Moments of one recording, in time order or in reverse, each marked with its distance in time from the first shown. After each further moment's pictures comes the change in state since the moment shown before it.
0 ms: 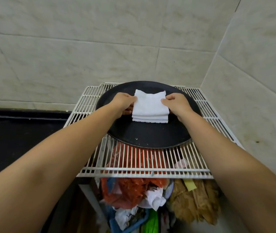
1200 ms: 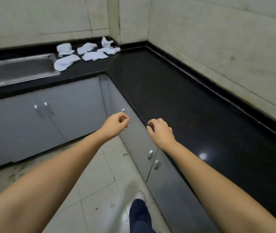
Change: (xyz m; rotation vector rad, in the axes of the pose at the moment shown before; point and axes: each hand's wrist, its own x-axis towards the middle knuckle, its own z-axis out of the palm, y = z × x) left_hand -0.444 -0.397 -0.625 0.161 0.917 -0.245; right_hand -0.501 -0.259 0.636 -0.460 -0.924 -1.030
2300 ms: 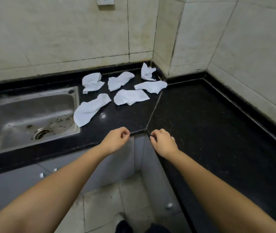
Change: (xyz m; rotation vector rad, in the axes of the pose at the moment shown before) left_hand 0.466 -0.141 -0.251 0.222 0.047 -0.140; right_hand 0.553 -0.165 0.089 -0.055 -0.212 -0.123
